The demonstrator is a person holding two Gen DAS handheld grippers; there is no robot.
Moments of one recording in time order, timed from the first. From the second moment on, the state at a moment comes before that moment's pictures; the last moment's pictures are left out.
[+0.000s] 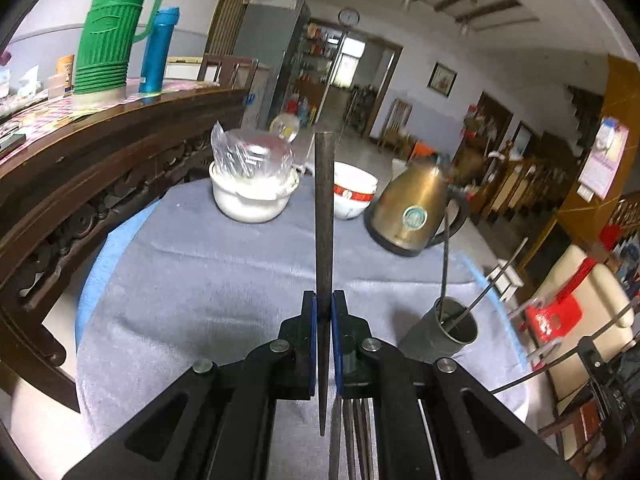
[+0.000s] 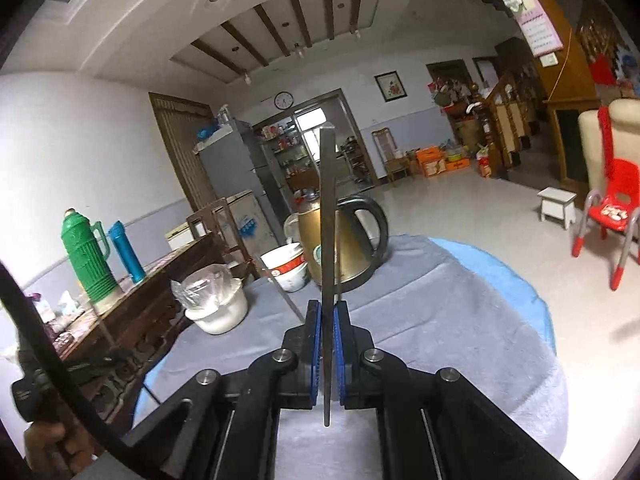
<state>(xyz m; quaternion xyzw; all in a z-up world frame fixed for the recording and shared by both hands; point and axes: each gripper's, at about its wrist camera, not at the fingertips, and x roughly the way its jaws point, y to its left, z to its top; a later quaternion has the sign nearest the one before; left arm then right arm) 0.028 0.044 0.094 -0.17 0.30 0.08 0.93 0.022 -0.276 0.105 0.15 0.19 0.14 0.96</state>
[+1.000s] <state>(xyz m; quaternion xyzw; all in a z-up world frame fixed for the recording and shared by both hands) 0.044 0.043 0.098 -0.17 0.32 0.07 0.93 0.035 -0.262 0.106 0.14 0.21 0.17 0.95</state>
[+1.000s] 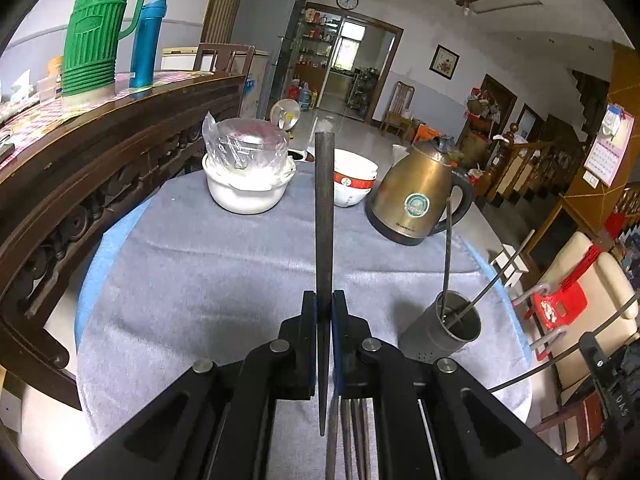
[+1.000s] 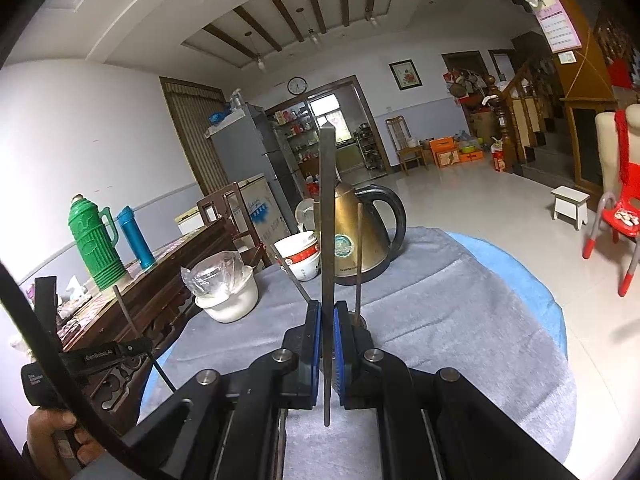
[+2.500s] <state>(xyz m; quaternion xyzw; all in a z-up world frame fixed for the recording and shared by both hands) 0.162 -0.052 0.098 -0.17 0.28 -0.06 0.94 0.156 -0.246 0.080 0.11 0.26 0.17 0.94</state>
